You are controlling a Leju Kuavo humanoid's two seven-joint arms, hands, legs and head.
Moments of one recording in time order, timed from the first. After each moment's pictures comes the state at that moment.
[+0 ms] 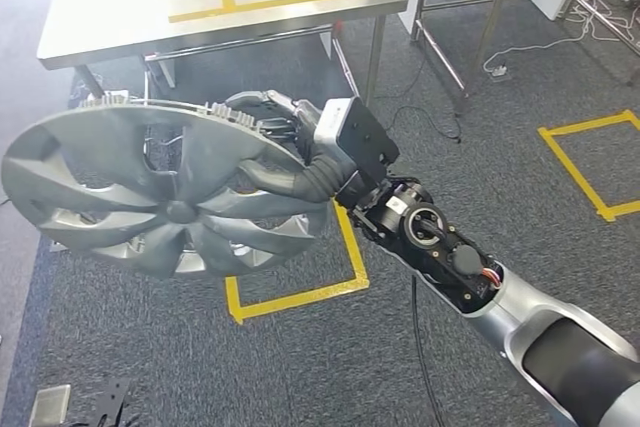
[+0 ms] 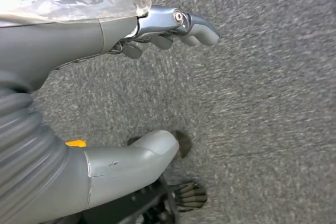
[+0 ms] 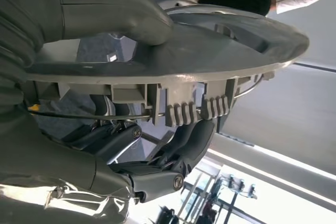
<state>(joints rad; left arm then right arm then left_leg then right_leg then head) -0.32 0.14 -0.70 -0.25 0.53 0.14 -0.20 -0.64 -0.23 0.72 -1.76 -0.26 -0.04 -0.03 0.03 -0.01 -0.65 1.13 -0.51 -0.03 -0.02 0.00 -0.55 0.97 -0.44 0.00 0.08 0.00</state>
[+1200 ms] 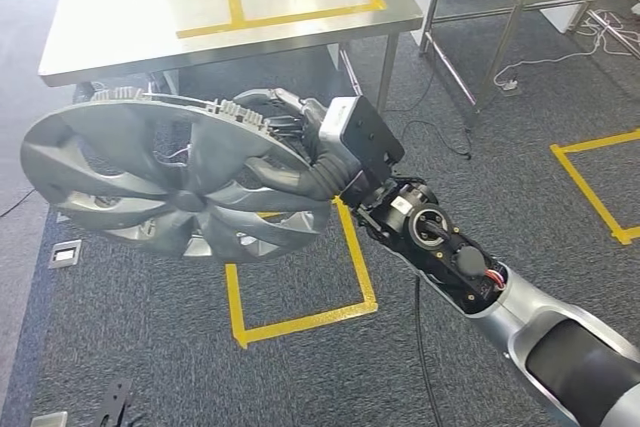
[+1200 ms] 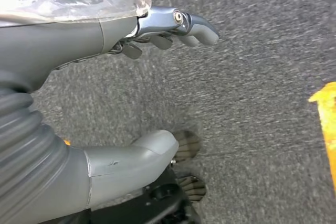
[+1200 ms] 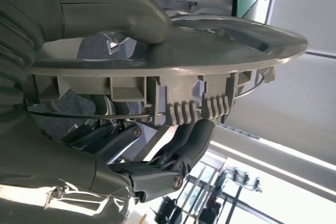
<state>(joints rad) -0.32 0.14 -0.70 -0.25 0.52 0.13 -0.20 -0.63 -0.24 0.71 -1.78 -0.25 -0.07 -0.02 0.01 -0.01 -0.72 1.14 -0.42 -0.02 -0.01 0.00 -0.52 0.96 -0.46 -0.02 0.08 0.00</state>
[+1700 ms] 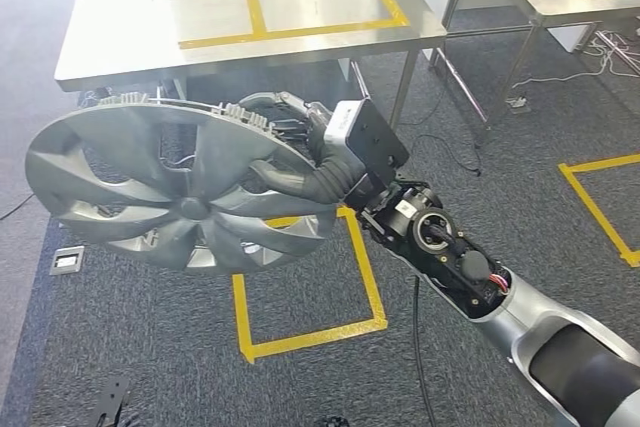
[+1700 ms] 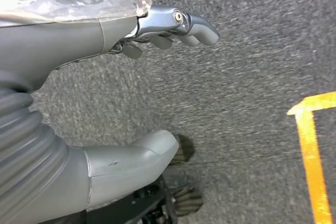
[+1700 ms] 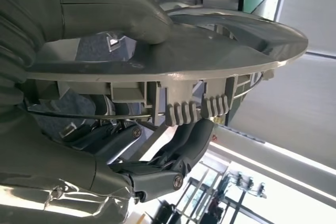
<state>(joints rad) -0.32 0.14 -0.70 -0.25 0.52 0.12 -0.20 -0.61 -0.25 0.70 -1.79 -0.24 -0.07 -0.01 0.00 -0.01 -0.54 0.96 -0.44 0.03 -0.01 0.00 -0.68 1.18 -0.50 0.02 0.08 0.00</state>
